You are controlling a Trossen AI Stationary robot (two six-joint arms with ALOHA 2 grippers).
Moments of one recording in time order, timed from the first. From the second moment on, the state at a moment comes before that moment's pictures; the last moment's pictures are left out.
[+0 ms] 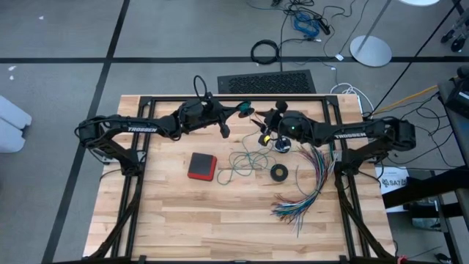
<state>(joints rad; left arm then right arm) 0.34 1.50 0.86 0.52 -0.07 0.06 -0.25 1.35 0.71 0.39 0.31 -0.18</state>
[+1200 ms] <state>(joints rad) 0.33 1.50 0.86 0.47 -0.24 0.12 -0.24 1.31 0.71 0.47 0.14 -0.10</state>
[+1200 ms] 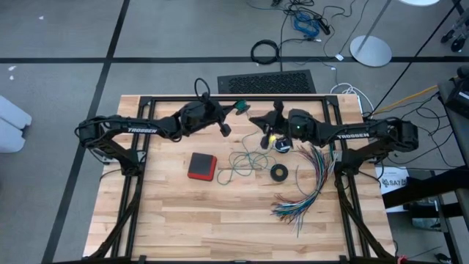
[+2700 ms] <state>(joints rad) 0.33 1.50 0.86 0.32 -0.30 0.19 -0.22 1.27 0.71 0.36 0.55 -0.04</state>
